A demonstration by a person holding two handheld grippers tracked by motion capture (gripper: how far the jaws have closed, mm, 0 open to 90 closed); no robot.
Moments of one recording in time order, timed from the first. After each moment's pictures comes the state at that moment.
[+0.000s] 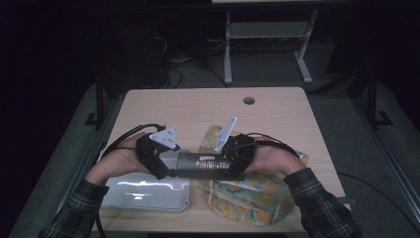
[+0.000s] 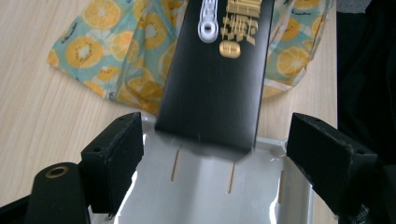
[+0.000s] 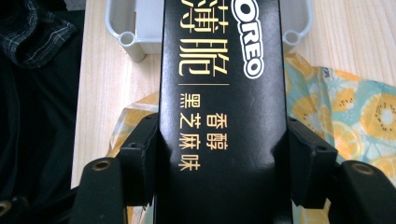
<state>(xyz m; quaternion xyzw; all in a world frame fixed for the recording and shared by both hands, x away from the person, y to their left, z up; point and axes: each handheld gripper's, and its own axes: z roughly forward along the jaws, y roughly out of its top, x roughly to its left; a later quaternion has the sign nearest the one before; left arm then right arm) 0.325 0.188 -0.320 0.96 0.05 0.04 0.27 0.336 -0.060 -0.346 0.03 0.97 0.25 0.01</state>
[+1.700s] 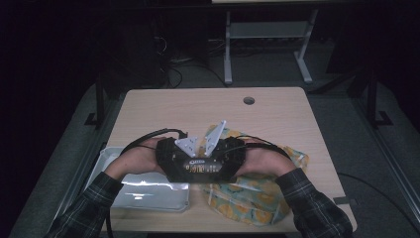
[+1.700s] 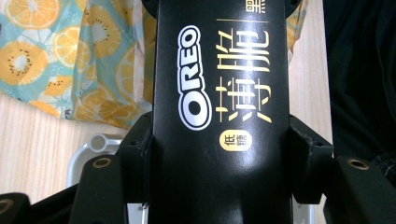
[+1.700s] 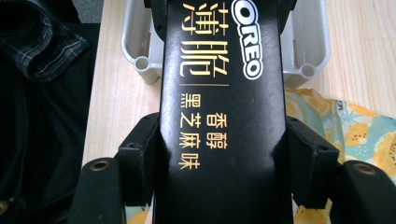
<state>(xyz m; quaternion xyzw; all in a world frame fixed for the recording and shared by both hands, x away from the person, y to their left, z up) 0.331 0.150 -0.340 0.98 -0.01 -0.01 0.21 0.329 -0.037 -0.344 0.01 0.96 0.26 0.01</state>
